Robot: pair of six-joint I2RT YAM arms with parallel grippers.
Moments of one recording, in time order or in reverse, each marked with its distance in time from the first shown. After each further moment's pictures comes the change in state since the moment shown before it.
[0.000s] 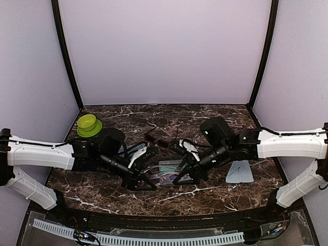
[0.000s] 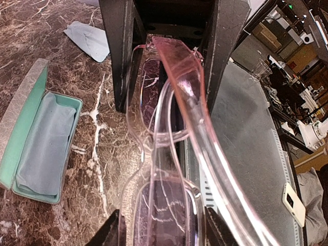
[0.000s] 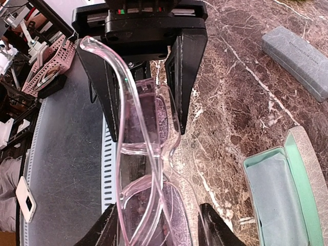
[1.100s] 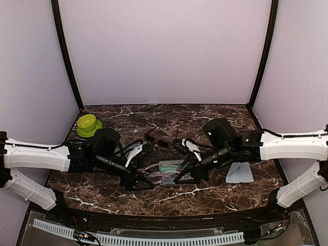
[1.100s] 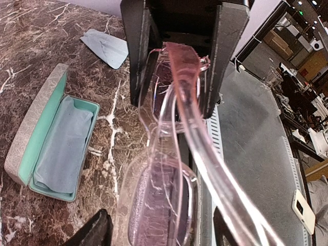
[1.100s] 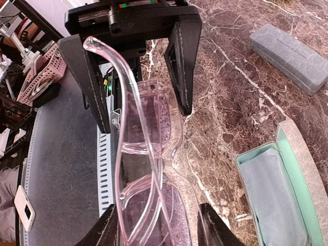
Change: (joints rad) left arm 0.005 -0.048 -0.043 0.039 -0.066 0.002; right arm -0.006 -0.033 -0.041 0.042 0.037 0.050
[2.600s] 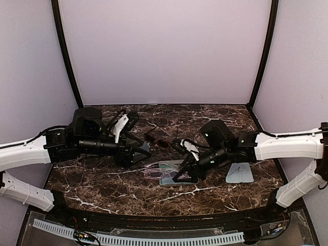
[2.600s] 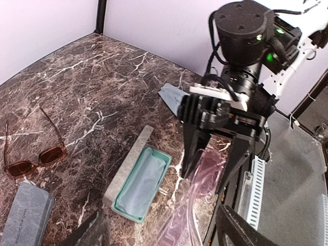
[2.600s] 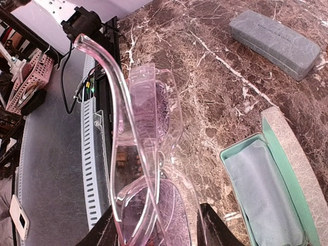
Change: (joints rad) left arm 0.006 -0.188 0.171 -0.187 -0.365 -0.061; right arm -0.022 0.048 -0.016 0.041 0.038 0.029
